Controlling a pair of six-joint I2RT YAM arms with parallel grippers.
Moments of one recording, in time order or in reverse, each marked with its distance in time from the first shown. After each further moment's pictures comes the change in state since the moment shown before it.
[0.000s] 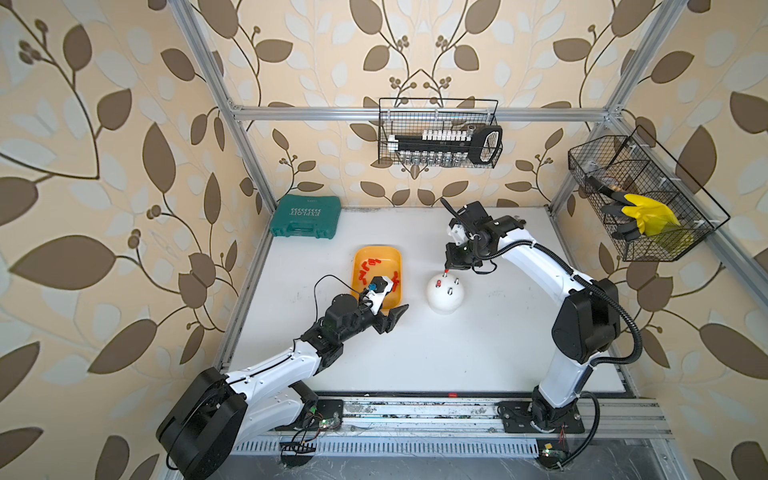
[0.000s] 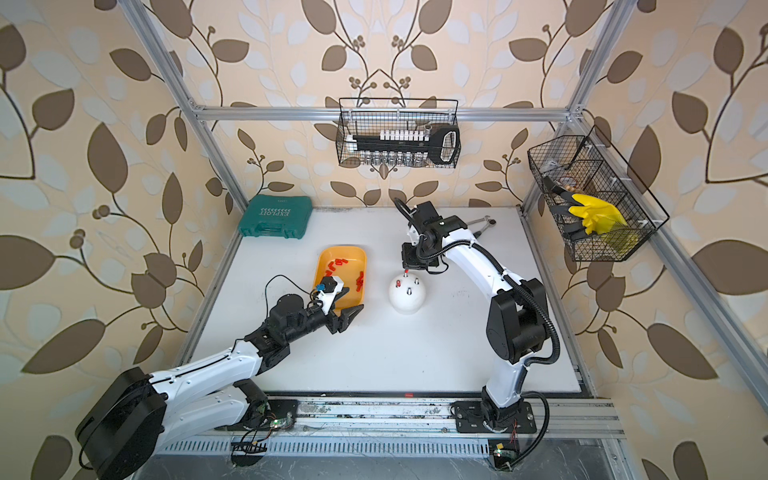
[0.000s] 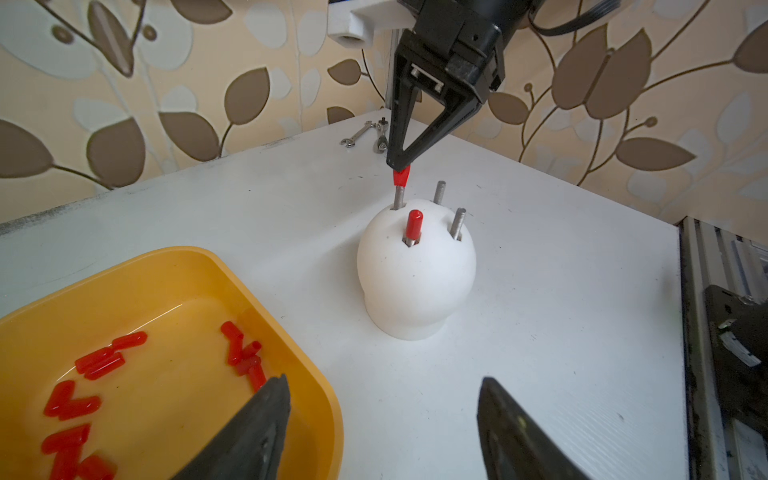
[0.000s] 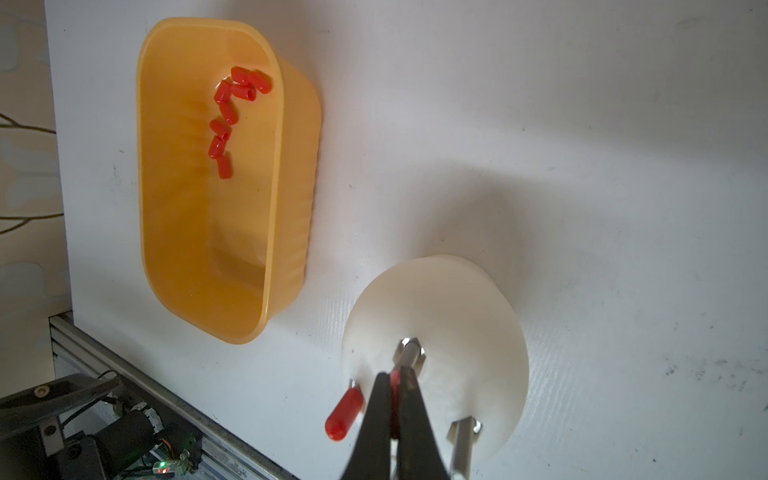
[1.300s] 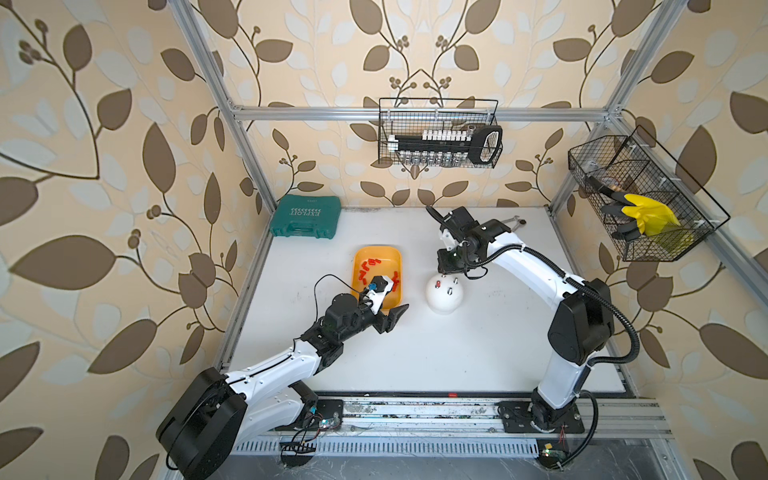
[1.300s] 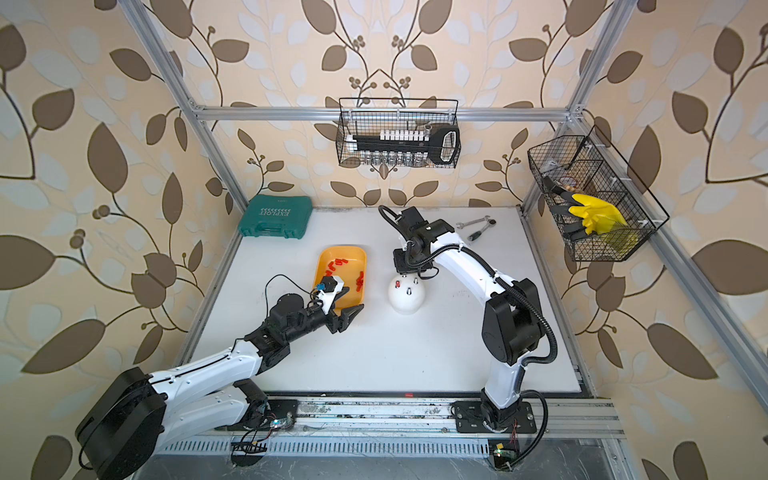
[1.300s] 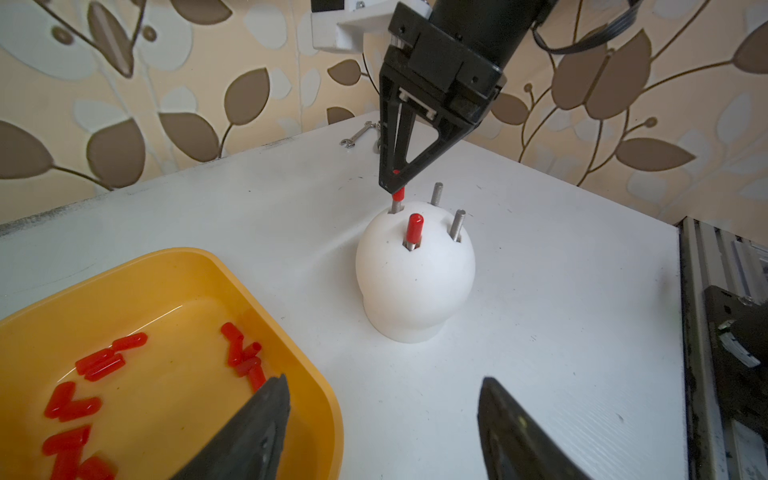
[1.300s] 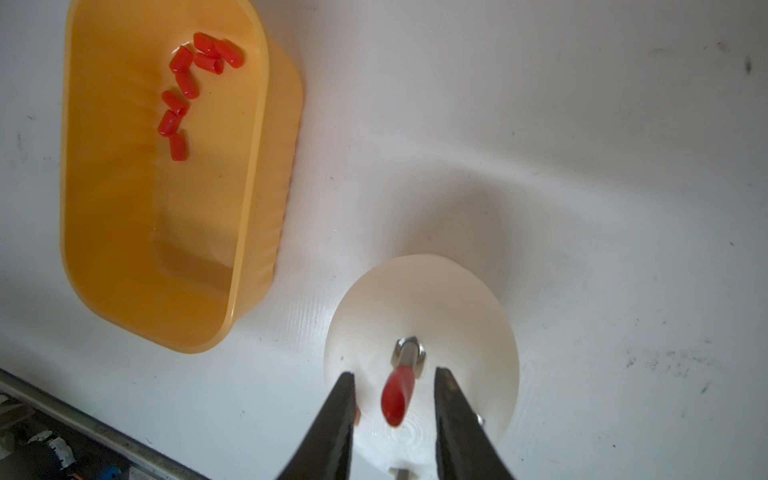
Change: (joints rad) left arm 0.000 0.000 0.007 -0.007 0.000 0.000; right arm 0.094 0.008 0.023 -0.022 0.167 -0.010
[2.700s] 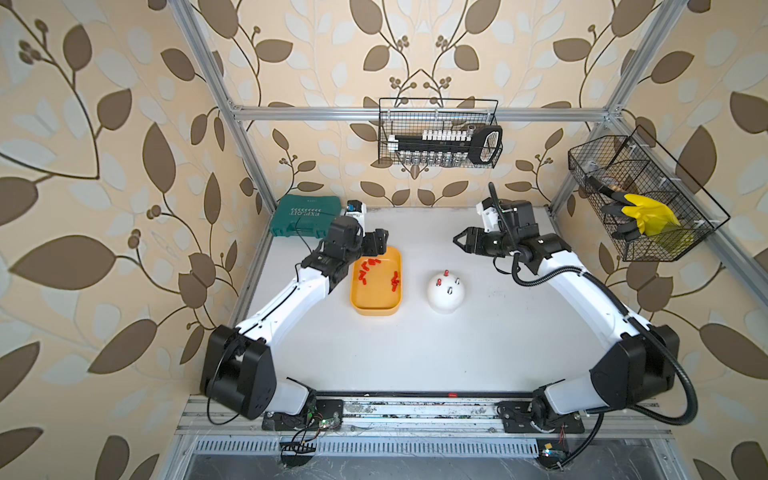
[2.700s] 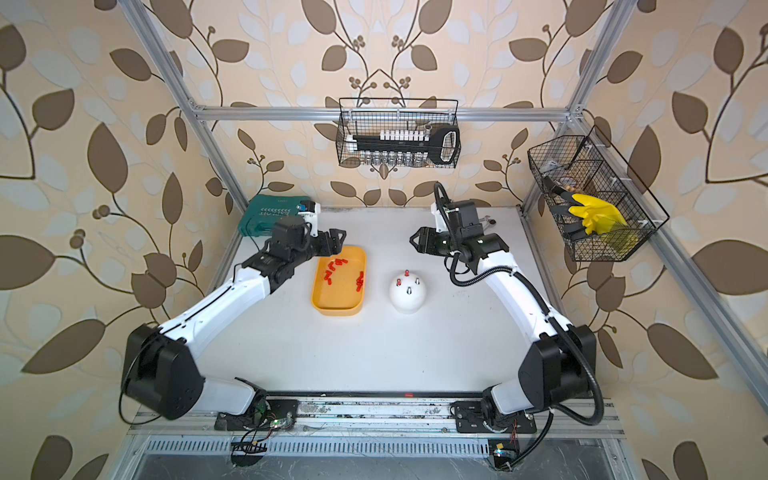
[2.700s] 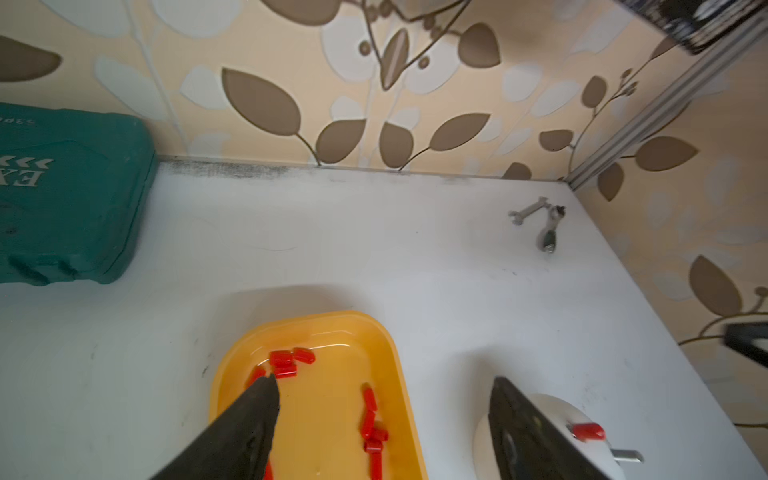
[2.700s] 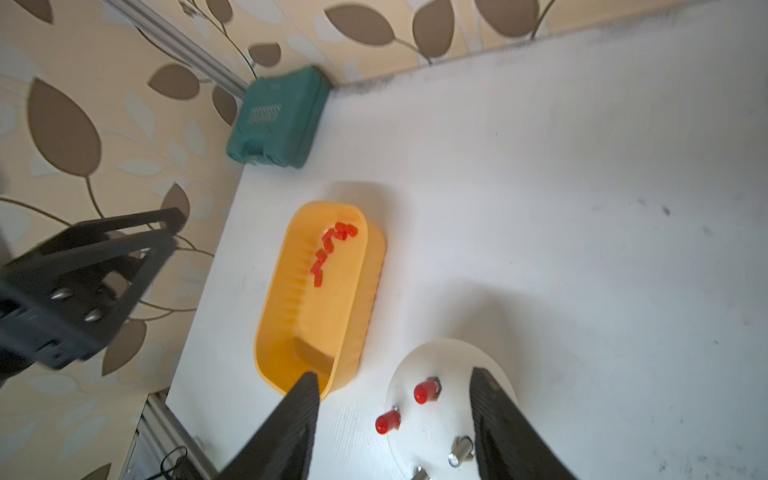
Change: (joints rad) left arm 0.263 0.428 0.851 -0.717 -0.214 -0.341; right arm -0.222 -0.382 -0.334 0.494 -0.240 0.085
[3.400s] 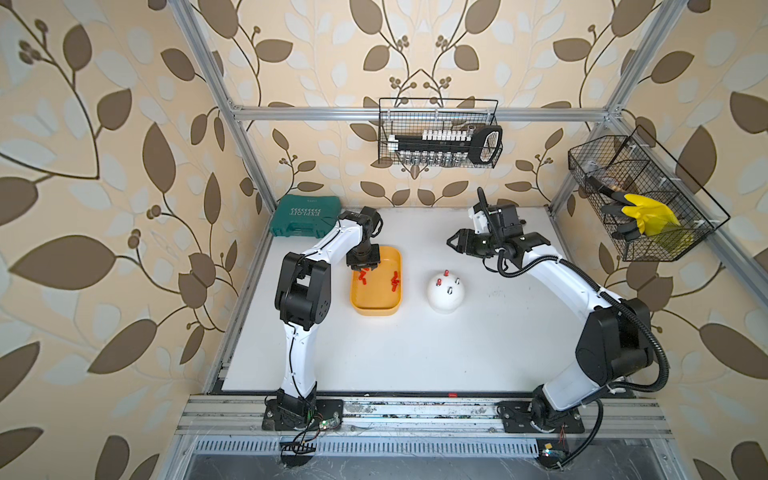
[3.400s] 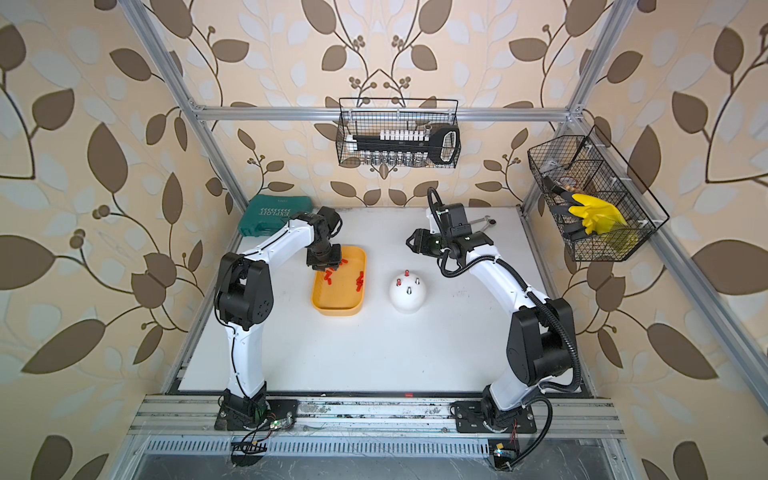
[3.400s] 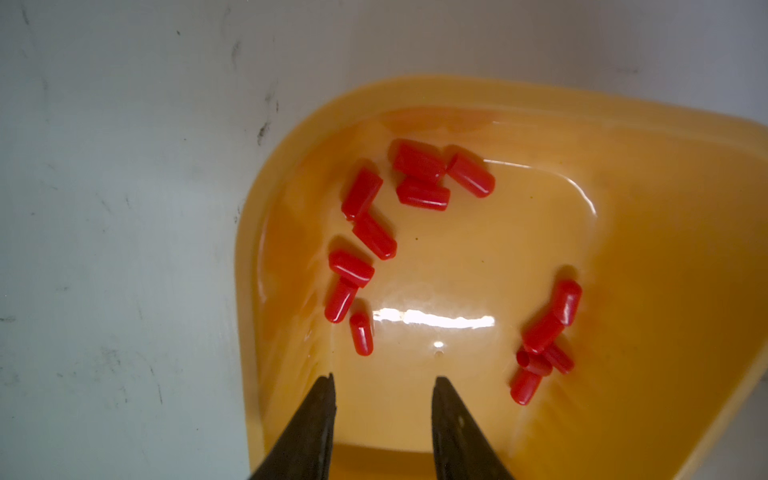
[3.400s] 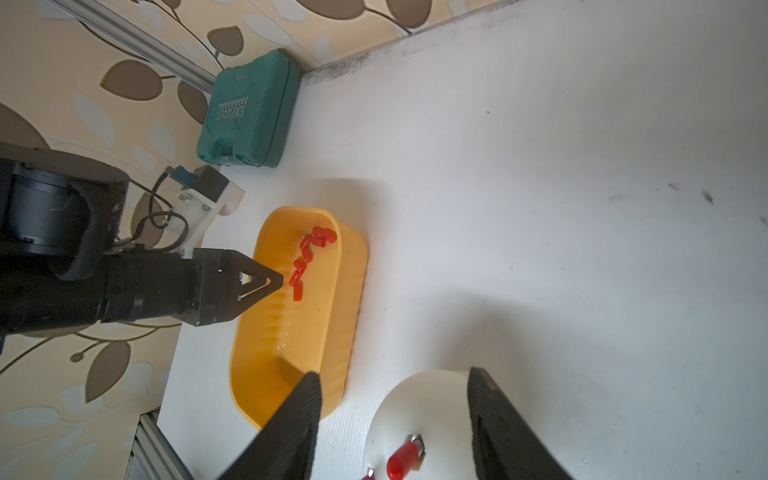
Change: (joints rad) left arm 0.038 0.621 0.584 -0.867 -0.056 -0.080; right arm -0.002 0.186 0.024 0.051 -0.024 0.032
